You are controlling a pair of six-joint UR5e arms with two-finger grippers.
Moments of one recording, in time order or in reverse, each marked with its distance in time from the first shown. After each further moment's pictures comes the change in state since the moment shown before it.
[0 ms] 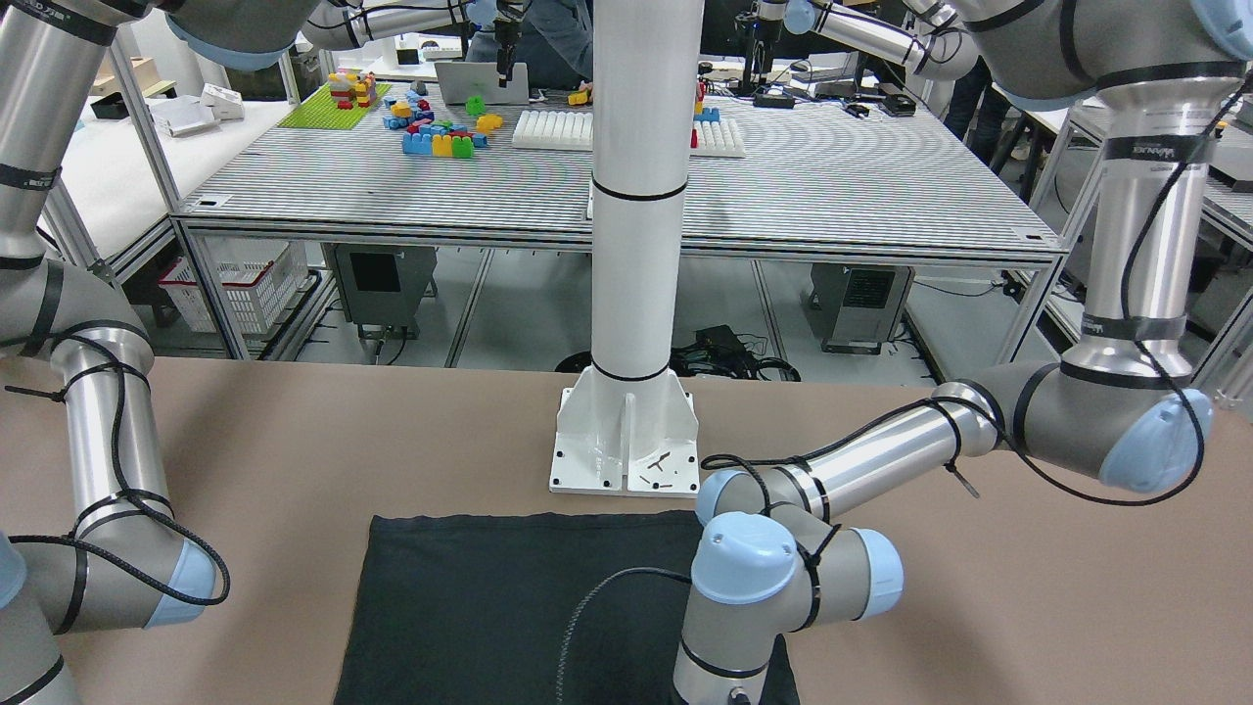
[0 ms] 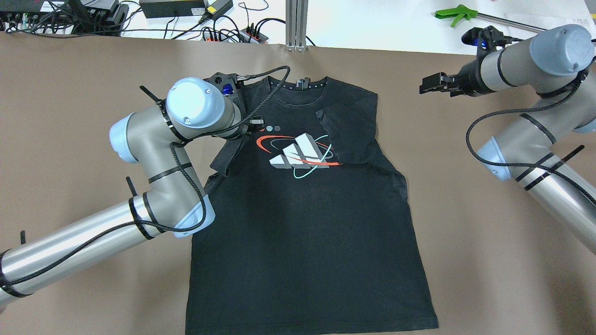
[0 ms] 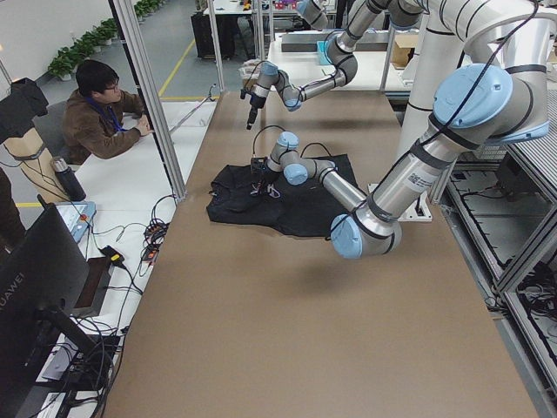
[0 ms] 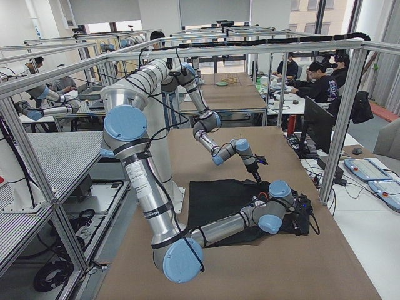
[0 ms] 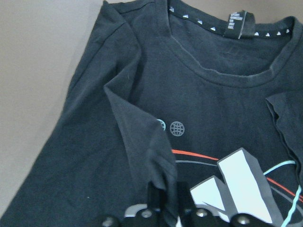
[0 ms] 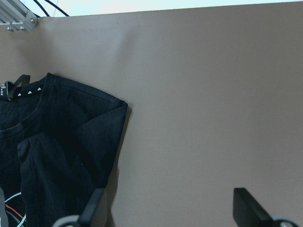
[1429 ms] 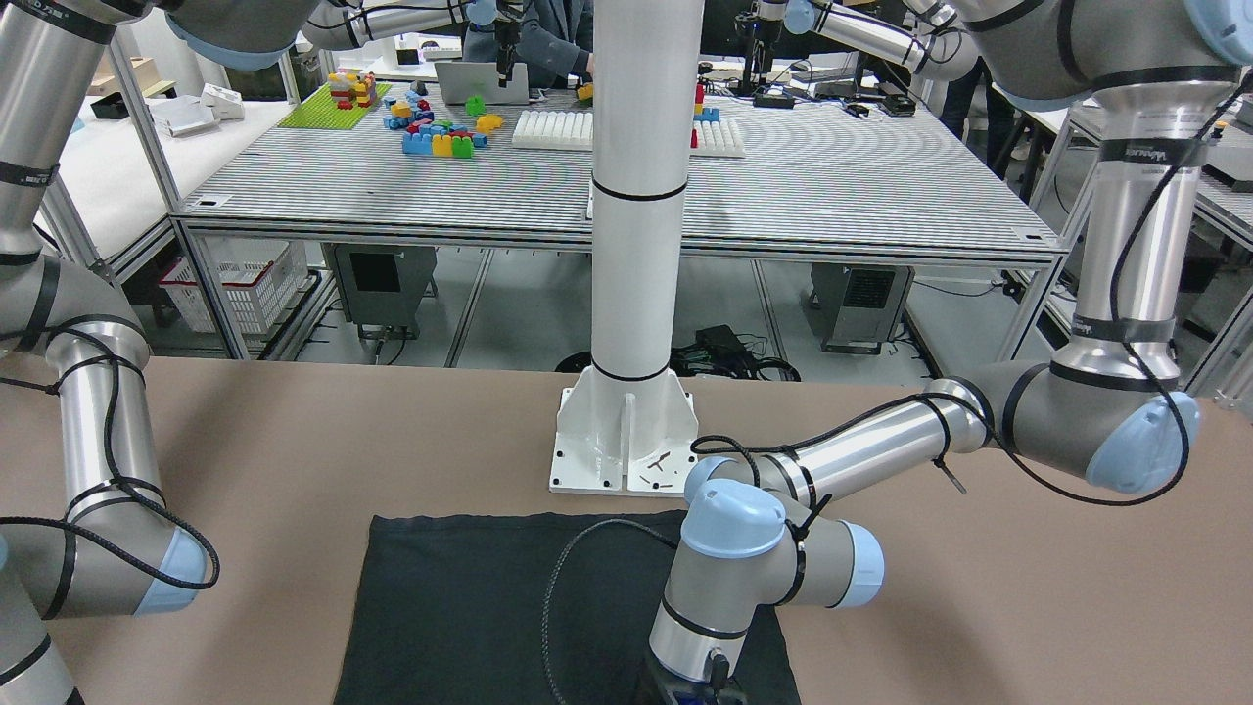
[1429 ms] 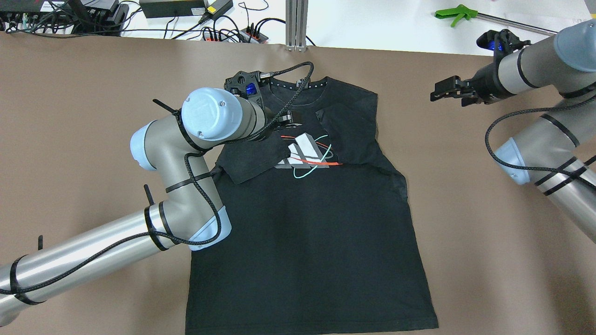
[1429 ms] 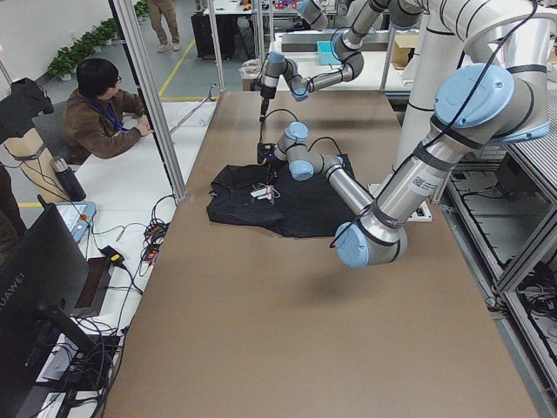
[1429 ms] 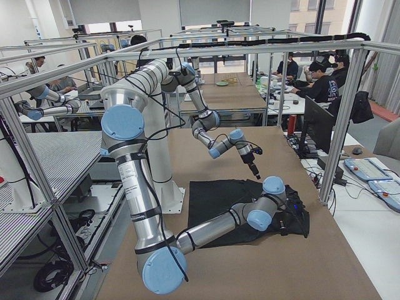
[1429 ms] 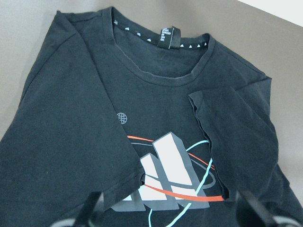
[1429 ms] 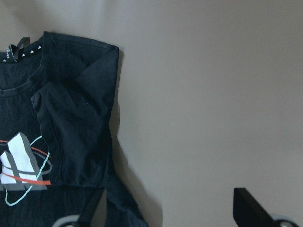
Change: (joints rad) left arm -0.017 0.078 -0.196 -0.094 -0.068 -0.024; right arm 0.044 -0.135 0.229 -0.188 0.166 0.050
